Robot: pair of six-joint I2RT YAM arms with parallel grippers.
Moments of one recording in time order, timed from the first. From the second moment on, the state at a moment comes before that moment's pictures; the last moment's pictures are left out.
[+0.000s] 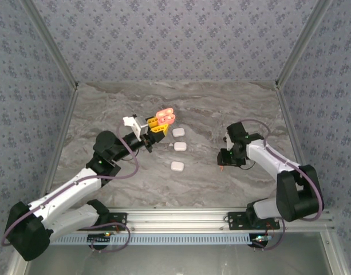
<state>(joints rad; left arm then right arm) -0.69 0.97 0.64 0.57 0.37 -0.07 0.28 1.38 0.79 -0.76 -0.15 0.27</state>
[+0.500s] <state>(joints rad) -0.69 0.97 0.65 0.57 0.36 -0.07 0.31 1.48 0.79 -0.71 -0.14 0.28</state>
